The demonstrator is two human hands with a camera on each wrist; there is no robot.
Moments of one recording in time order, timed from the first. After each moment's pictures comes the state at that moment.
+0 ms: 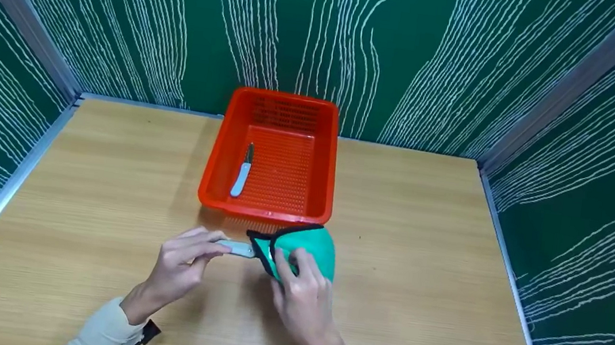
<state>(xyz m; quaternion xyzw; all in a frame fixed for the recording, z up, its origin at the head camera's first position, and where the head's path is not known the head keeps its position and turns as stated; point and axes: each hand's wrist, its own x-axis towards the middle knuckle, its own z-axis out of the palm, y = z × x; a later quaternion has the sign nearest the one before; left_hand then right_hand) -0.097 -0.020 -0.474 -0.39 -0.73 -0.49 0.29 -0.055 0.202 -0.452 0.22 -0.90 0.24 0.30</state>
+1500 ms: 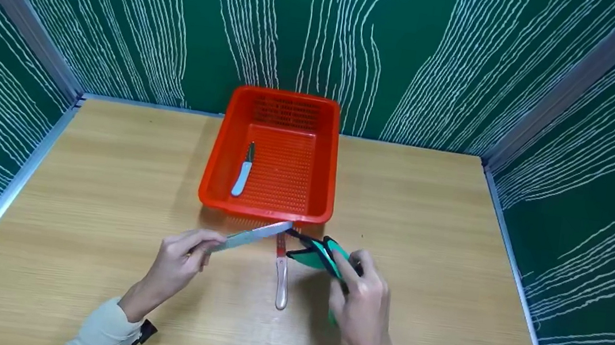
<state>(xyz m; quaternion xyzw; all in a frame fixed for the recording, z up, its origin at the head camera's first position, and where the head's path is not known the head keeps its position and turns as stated) -0.104 -0.028 -0.495 -0.33 -0.75 -0.53 0.23 -0.055 0.270 -0.446 0.14 -0.90 0.27 0.32</state>
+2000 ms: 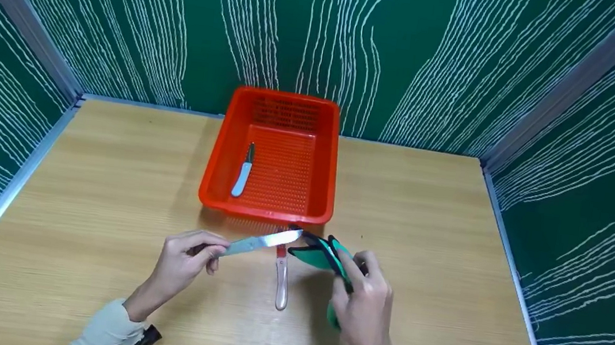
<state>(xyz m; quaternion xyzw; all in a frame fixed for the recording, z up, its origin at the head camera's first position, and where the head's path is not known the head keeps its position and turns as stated) -0.092 -0.024 -0.470 -0.29 -0.70 -0.64 0.15 -0.056 0.271 -0.443 0.12 -0.89 0.29 0.34</state>
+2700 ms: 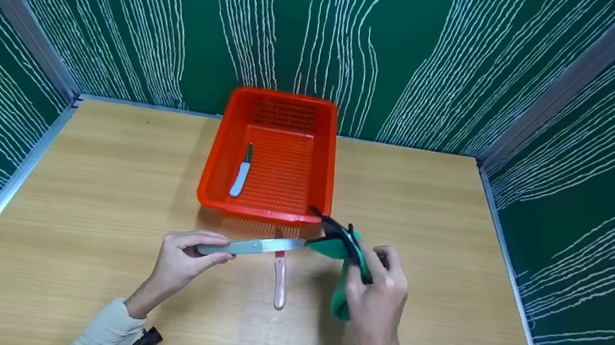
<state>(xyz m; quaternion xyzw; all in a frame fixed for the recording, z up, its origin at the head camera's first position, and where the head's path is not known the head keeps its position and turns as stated) -0.087 -0.026 -0.464 -0.19 -0.72 -0.67 0.06 -0.059 0.278 -0.426 0.06 -0.86 0.33 0.39</state>
